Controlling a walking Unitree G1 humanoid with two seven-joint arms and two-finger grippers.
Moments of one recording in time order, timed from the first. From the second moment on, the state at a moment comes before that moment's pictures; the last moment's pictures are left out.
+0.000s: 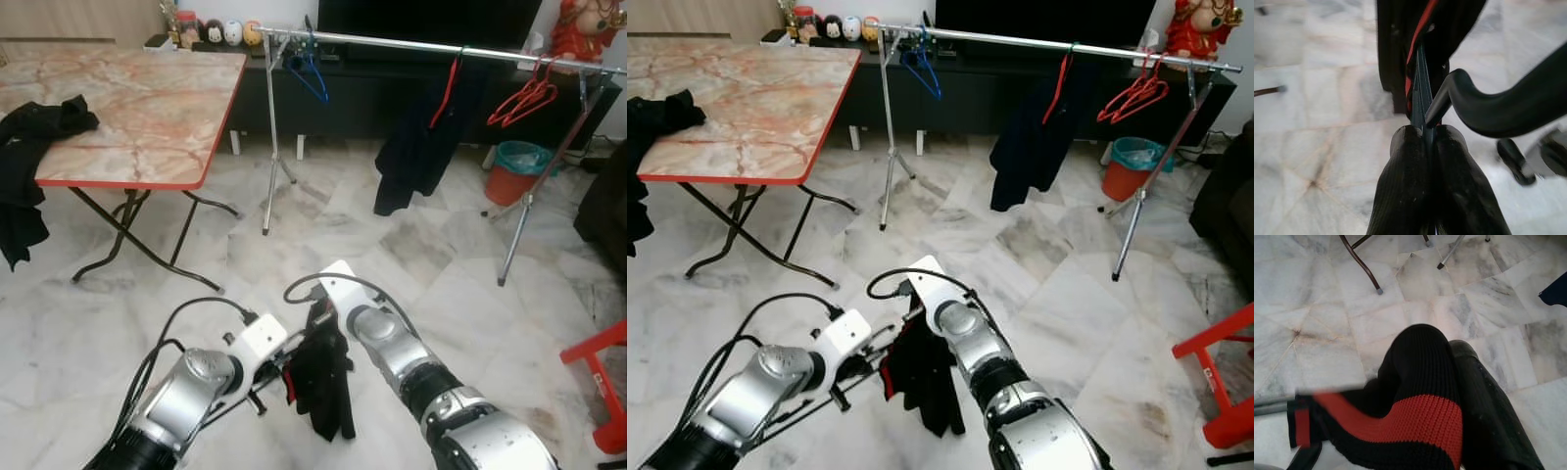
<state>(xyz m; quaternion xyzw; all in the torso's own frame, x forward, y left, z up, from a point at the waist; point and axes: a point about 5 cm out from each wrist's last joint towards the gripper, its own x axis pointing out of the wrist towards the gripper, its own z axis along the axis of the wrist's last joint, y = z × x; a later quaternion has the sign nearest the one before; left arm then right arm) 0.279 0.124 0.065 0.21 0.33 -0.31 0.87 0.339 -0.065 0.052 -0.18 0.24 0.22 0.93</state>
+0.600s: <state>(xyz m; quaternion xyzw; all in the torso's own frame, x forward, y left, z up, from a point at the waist) 0.278 0.124 0.062 0.21 0.34 -0.31 0.86 0.333 -0.048 0.051 -0.19 0.24 0.28 0.91</state>
